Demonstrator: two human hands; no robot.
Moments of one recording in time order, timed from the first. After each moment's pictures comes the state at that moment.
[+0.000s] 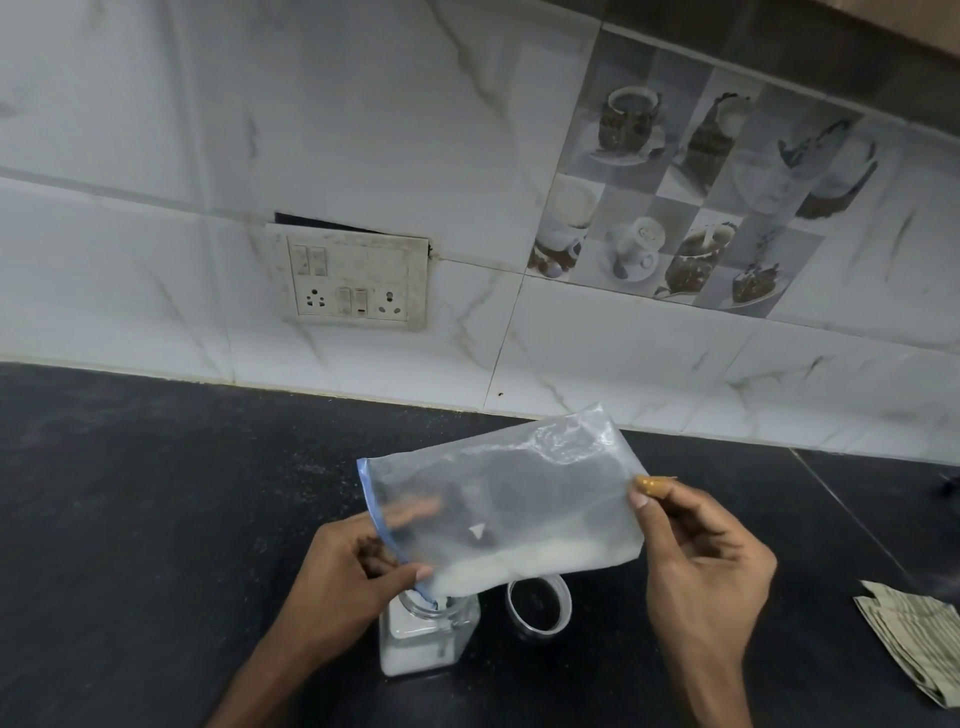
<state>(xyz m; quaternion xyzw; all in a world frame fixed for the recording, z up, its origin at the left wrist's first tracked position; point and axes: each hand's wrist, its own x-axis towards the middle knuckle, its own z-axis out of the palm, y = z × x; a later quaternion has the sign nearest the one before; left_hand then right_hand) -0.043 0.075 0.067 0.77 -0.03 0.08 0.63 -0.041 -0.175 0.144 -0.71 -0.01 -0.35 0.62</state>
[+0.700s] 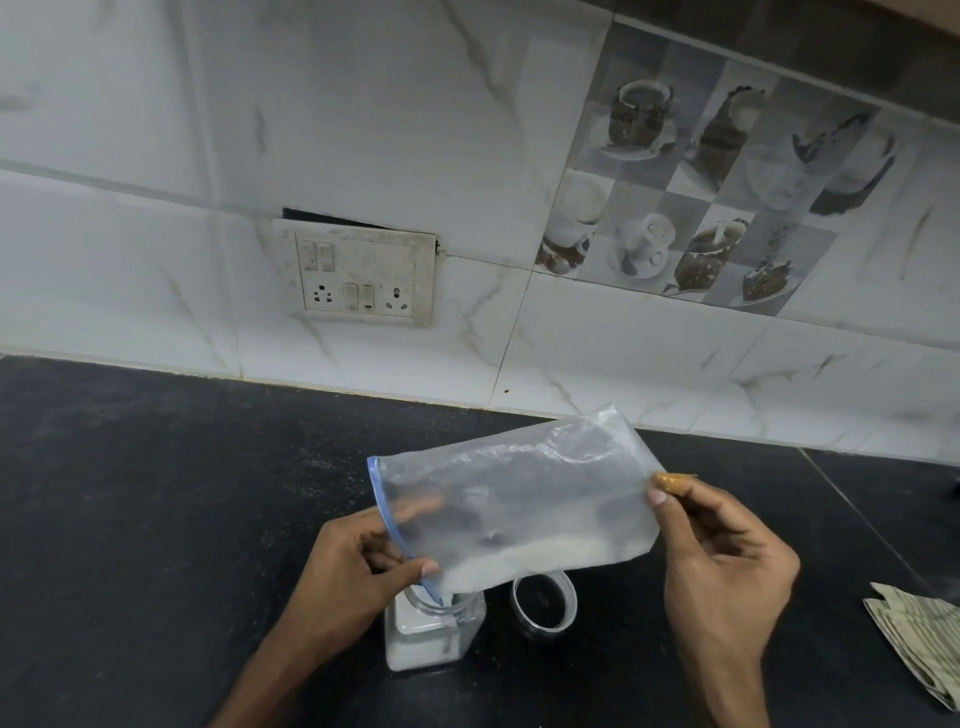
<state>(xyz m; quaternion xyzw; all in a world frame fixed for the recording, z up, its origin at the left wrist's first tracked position) -0.041 0.075 0.063 0.79 -0.02 0.07 0.61 -0.039 -0.174 0.142 -0.71 -0.01 -0.36 0.61</state>
